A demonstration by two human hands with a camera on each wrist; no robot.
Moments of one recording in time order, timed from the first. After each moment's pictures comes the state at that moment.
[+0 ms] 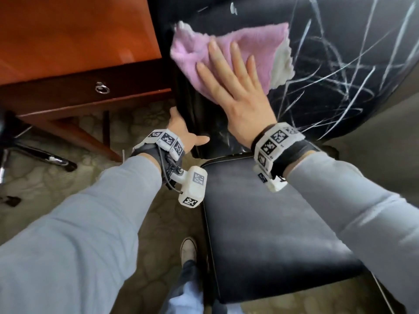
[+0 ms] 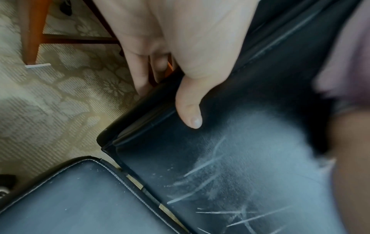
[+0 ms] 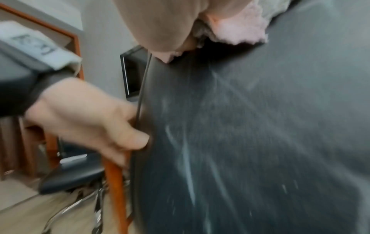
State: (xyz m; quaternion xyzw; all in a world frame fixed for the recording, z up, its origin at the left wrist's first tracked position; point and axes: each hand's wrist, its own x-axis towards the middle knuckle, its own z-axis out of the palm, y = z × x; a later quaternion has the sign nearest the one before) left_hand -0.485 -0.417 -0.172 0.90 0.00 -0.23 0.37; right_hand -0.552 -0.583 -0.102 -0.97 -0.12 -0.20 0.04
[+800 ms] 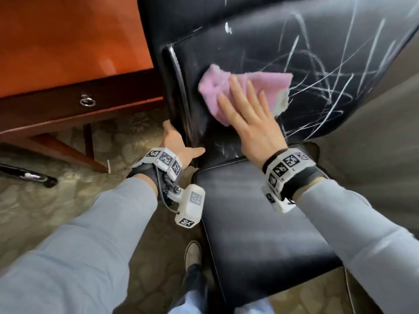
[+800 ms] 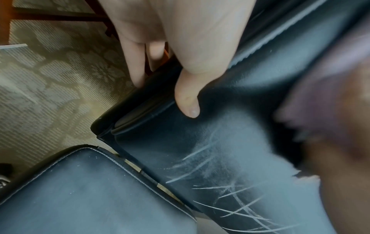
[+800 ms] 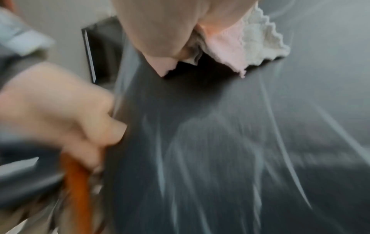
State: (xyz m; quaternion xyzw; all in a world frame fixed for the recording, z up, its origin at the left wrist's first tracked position) left_hand -0.491 -0.412 -0.169 0.88 -0.02 -0.22 0.43; right_hand -0.579 -0.592 -0.117 -0.99 -0.05 -0.14 0.04
